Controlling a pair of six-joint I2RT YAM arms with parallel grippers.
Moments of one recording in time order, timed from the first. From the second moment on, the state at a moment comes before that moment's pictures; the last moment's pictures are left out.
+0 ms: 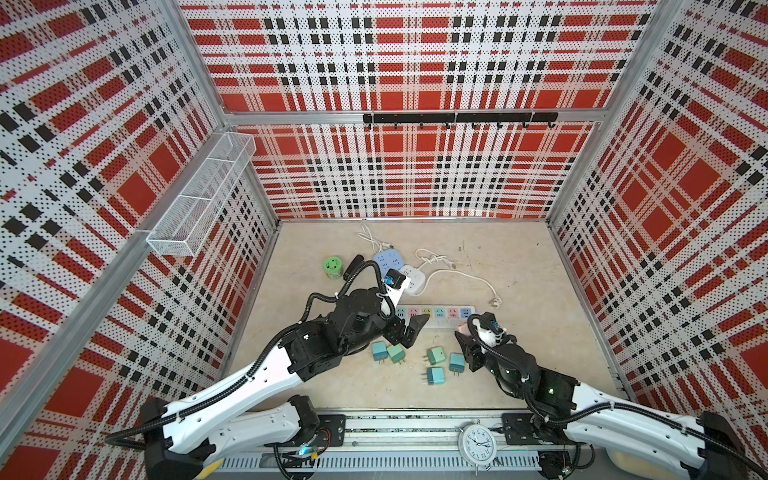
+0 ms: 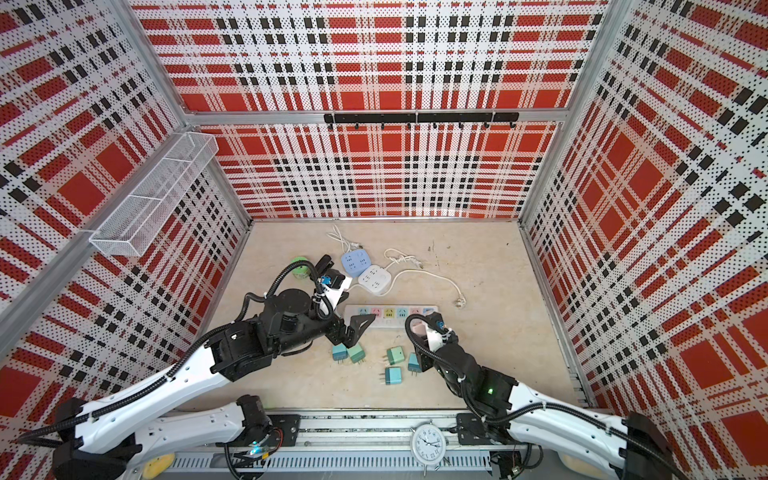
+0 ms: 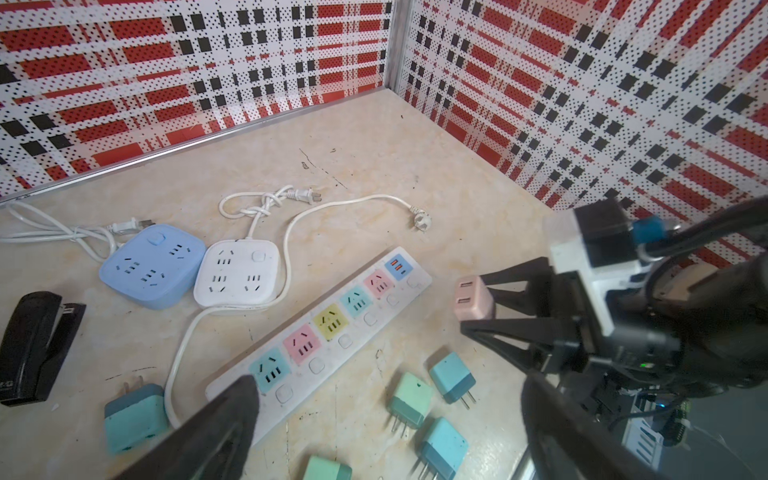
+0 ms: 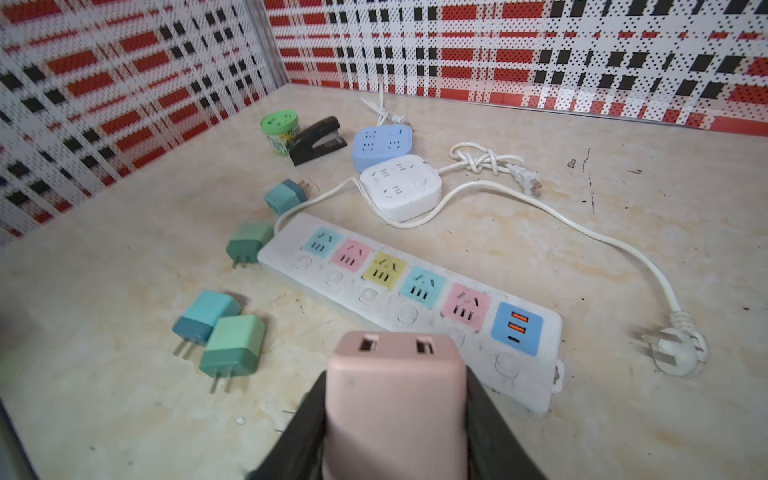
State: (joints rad) left arm -0.99 0.97 0.96 -0.42 -0.11 -0.21; right arm 1.05 0.70 0.21 0.16 0.48 0.21
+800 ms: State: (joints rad) left arm -1.10 1.03 0.99 -0.48 -0.07 -0.21; right arm 1.05 0.77 0.08 0.75 0.24 -0.31
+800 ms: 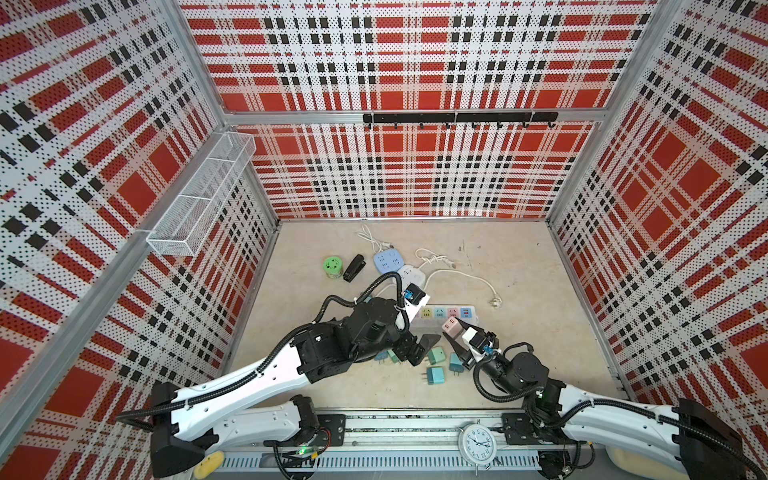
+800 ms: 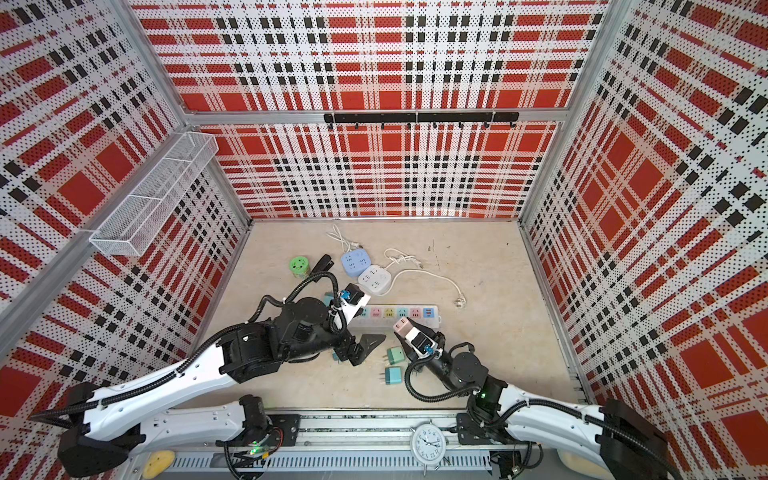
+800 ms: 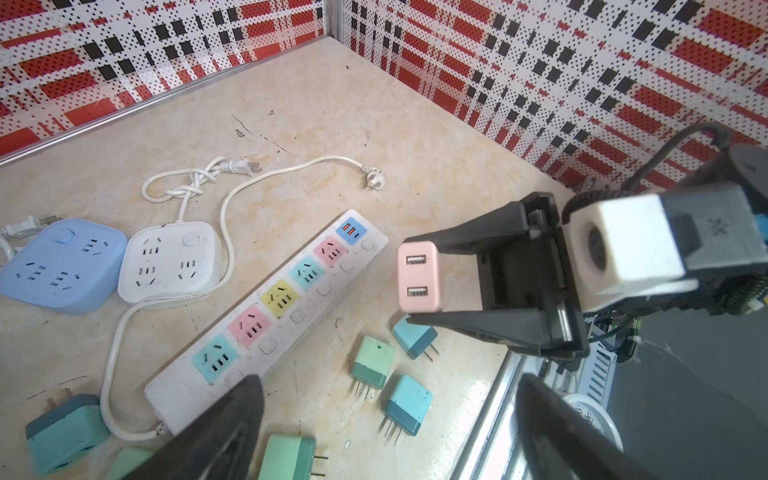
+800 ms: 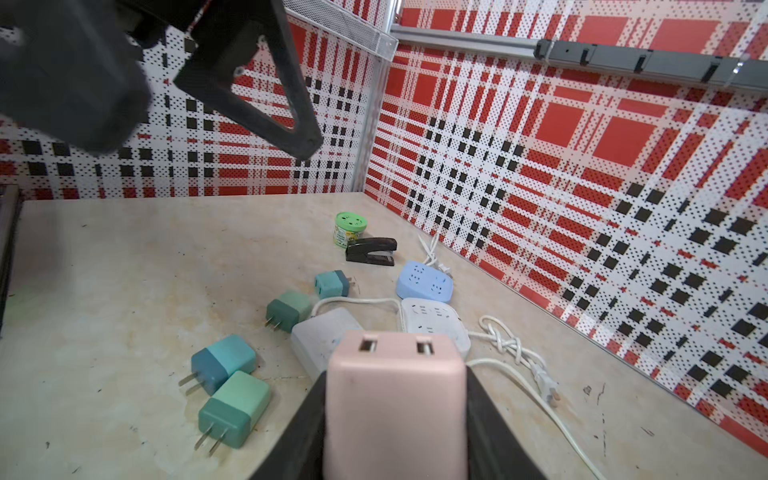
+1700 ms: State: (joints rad) left arm -1.14 1.28 1.08 -0.46 -0.05 -0.20; right arm 1.05 0.73 0.07 0.79 0.07 -0.37
